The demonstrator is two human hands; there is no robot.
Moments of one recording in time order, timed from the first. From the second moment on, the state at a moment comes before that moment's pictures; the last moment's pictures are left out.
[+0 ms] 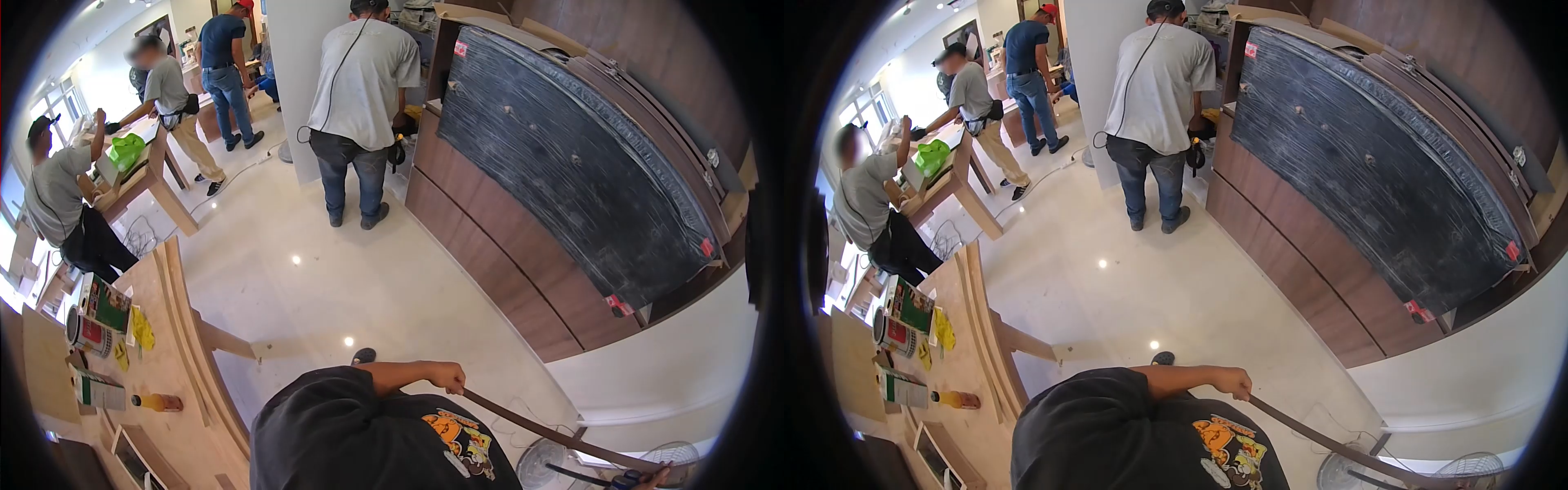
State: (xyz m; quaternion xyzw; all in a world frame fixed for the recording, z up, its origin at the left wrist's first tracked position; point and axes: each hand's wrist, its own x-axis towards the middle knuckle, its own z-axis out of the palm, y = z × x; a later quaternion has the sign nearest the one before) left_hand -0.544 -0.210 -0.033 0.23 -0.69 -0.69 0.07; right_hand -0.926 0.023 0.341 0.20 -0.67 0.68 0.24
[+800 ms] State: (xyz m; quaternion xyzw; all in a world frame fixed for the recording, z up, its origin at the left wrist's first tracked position) left_hand -0.559 -0.196 -0.046 0.35 -0.55 -0.73 0.16; right_hand -1.006 0.031 0.311 0.22 -0.70 0.67 0.15
